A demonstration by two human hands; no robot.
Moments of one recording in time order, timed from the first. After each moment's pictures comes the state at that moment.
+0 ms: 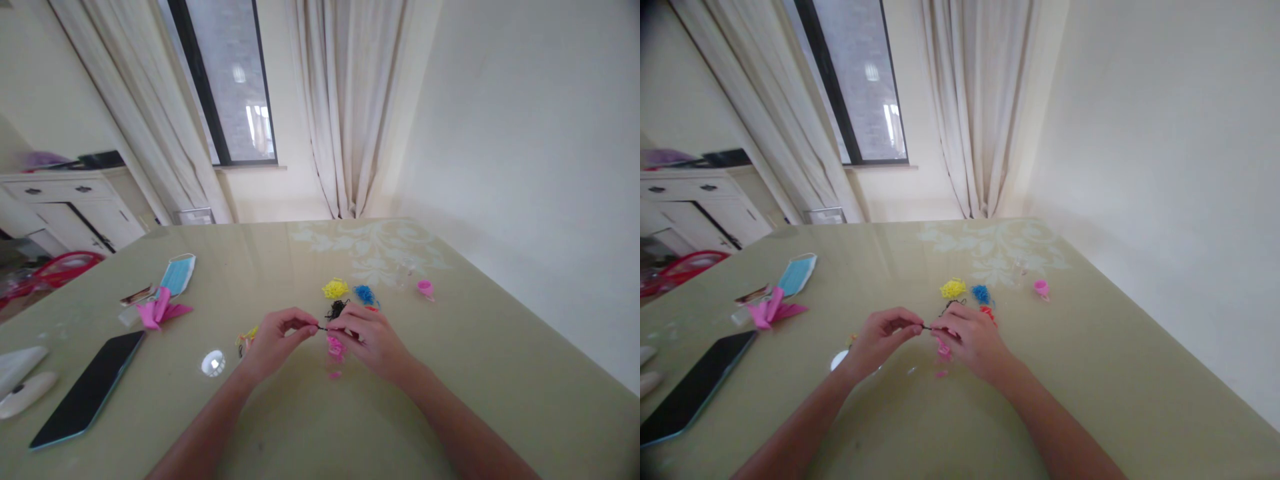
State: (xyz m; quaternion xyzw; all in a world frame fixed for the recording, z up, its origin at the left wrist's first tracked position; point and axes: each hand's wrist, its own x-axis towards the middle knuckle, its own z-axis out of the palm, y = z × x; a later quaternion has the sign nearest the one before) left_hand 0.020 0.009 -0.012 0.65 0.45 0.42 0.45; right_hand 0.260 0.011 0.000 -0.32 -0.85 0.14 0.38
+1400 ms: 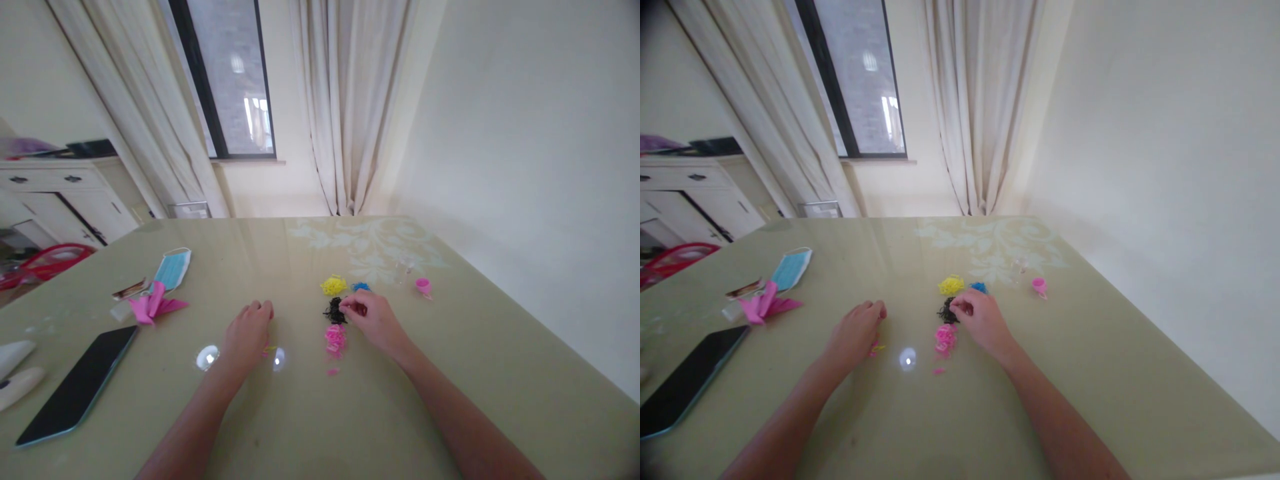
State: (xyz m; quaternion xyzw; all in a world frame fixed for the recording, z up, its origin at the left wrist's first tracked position) left_hand -0.018 0.017 -0.011 0.72 0.69 -0.02 0.06; right_hand 0.274 0.045 -0.018 -0.47 -0.77 0.21 0.38
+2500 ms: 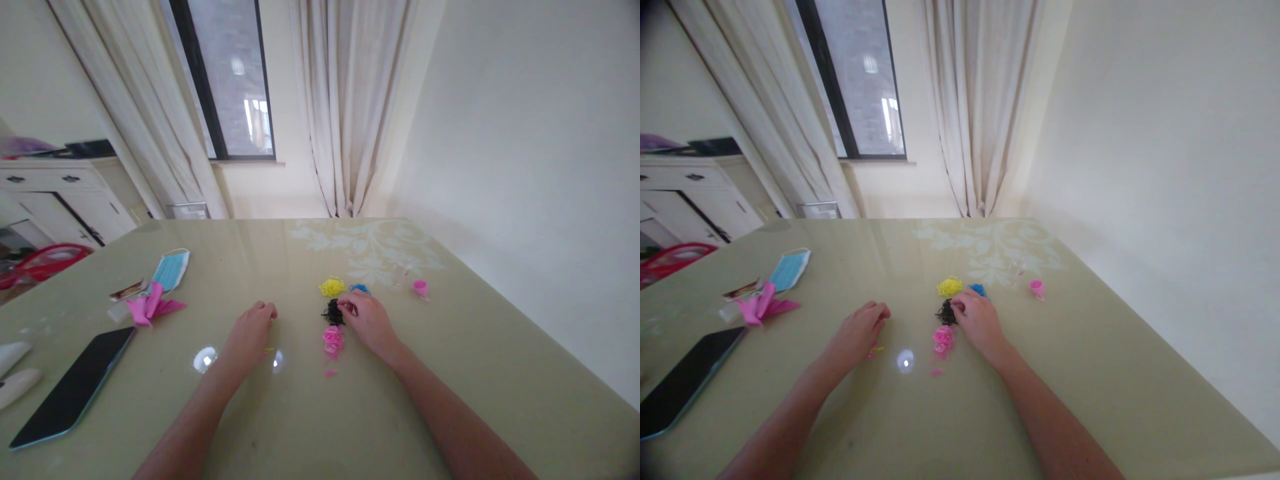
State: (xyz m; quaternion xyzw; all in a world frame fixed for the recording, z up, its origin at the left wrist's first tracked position) left_hand -0.024 0.027 -0.029 0.74 0.66 0.06 0.12; right_hand 0.270 0.056 -0.036 -0.52 -0.79 0.11 0.30
